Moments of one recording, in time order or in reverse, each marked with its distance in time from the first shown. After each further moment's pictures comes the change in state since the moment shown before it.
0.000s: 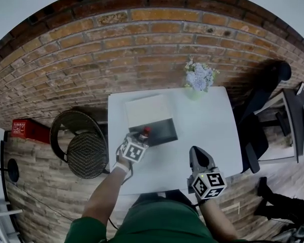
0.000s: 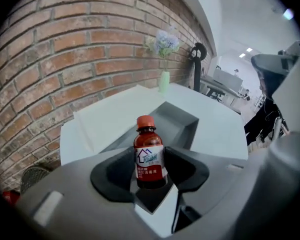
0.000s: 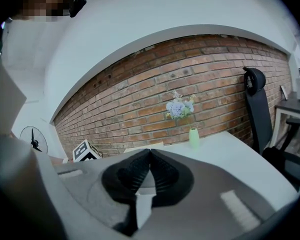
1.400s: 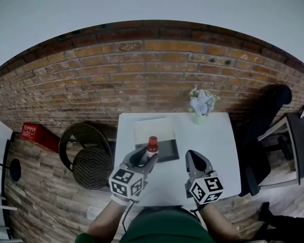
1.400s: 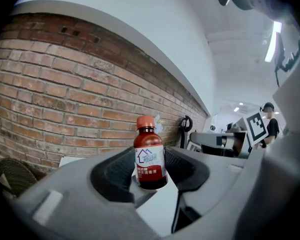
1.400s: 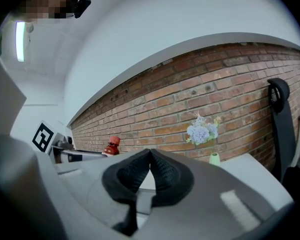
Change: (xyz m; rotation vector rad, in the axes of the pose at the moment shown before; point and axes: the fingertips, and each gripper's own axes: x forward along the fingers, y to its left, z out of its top) left arm -0.198 -0.053 0.127 -0.249 -0.626 -0.044; right arm 0.010 0.039 0.082 -0.089 -0.124 0.185
